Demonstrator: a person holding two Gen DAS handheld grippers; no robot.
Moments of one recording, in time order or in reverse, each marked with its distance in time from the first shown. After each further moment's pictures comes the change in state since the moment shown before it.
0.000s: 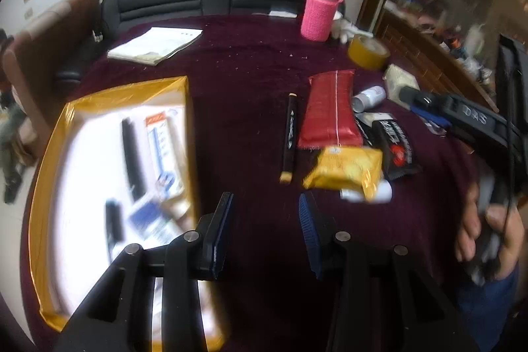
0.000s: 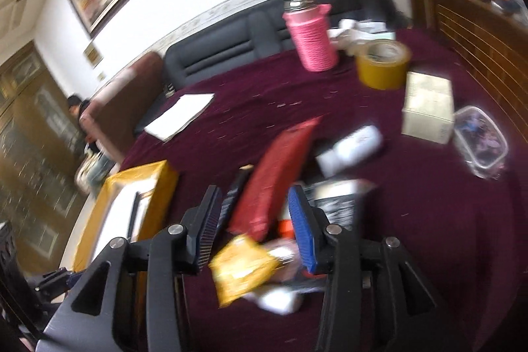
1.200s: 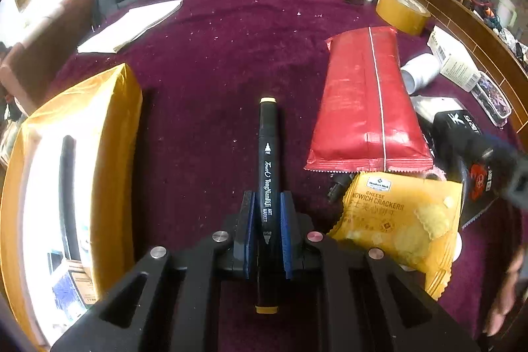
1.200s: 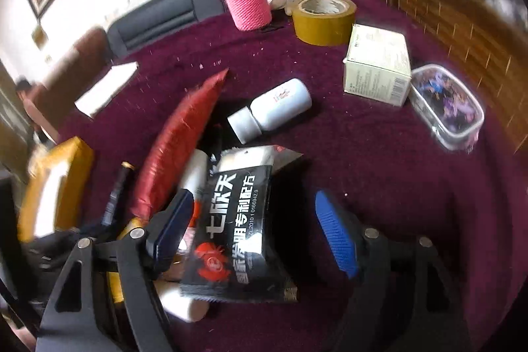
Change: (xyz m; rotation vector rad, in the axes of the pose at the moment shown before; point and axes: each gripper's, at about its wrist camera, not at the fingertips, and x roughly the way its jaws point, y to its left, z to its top) left arm 0.112 -0.020 0.022 0.009 0.109 0.125; right arm 0.048 -0.041 -0.018 -0.018 0.131 -0.246
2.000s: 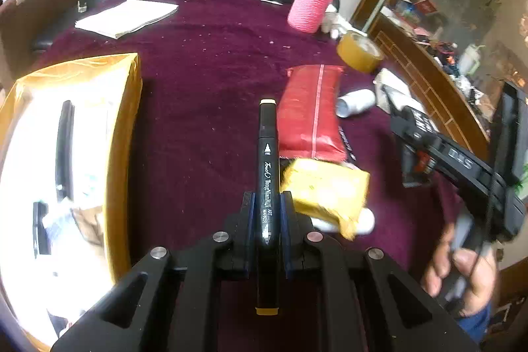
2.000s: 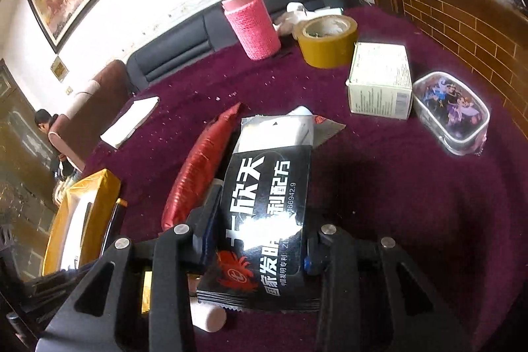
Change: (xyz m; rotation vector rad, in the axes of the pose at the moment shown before) left arm -0.067 0.027 -0.025 -0.134 -0.079 -0.275; right arm -0.030 -0.021 0.006 0.091 -0.124 0.153
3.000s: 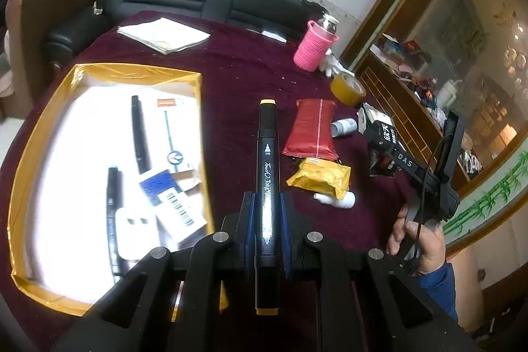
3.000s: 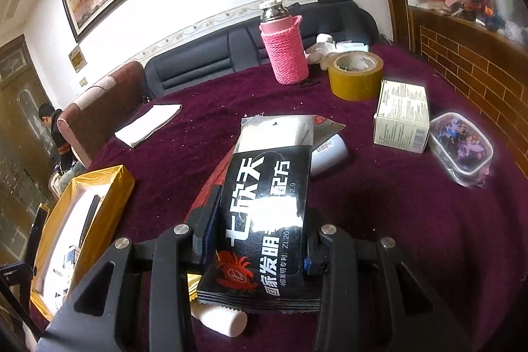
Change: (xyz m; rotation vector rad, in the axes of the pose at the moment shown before) left arm -0.102 0.063 -0.038 -0.084 -0.134 -0.079; right arm -0.007 0.039 -0.013 -0.142 -0.107 0.011
